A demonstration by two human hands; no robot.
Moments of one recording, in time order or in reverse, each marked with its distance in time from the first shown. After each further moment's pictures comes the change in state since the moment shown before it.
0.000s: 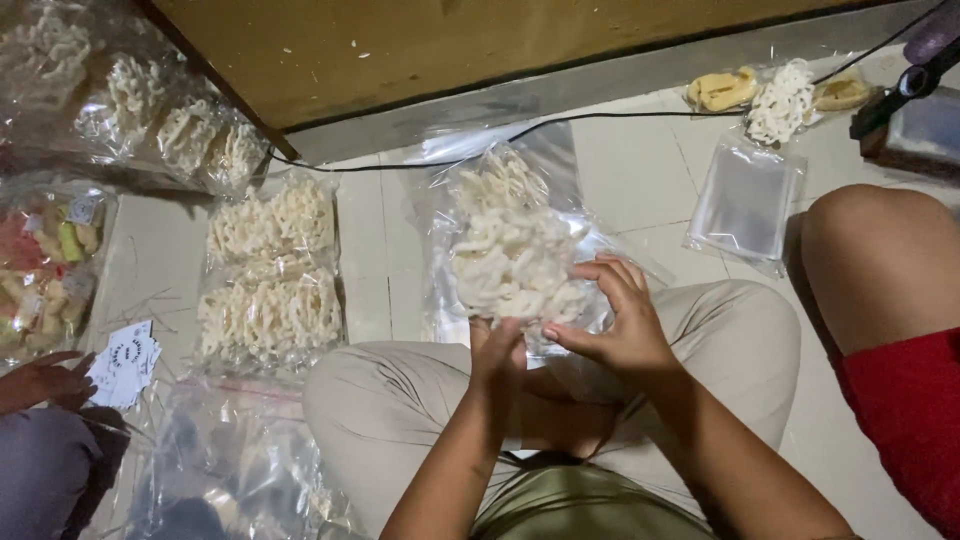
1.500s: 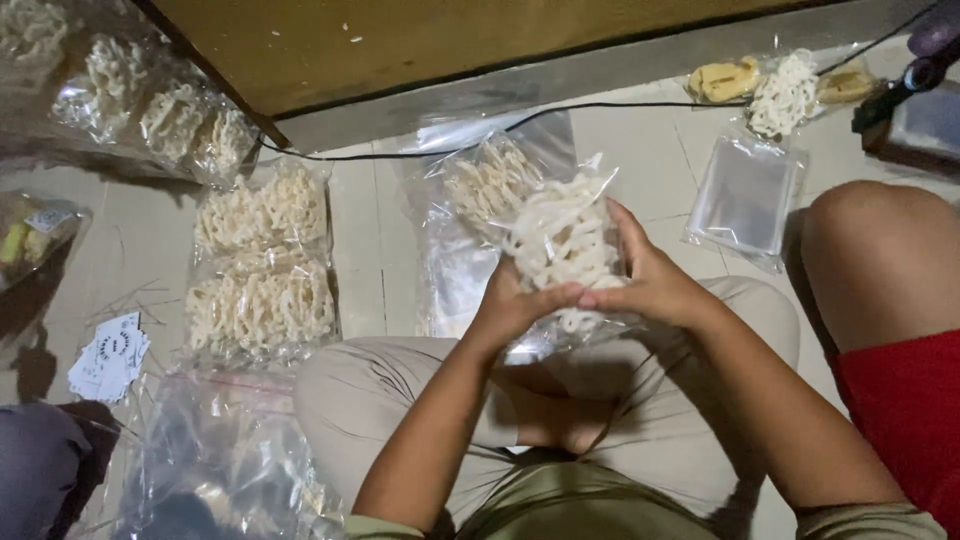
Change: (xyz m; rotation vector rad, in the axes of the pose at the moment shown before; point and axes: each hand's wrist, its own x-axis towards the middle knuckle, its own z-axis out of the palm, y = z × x) left_hand 0.046 0.049 0.048 0.544 -0.230 -0.345; right_hand 0.050 0.015 -0.044 0.161 -0.331 0.093
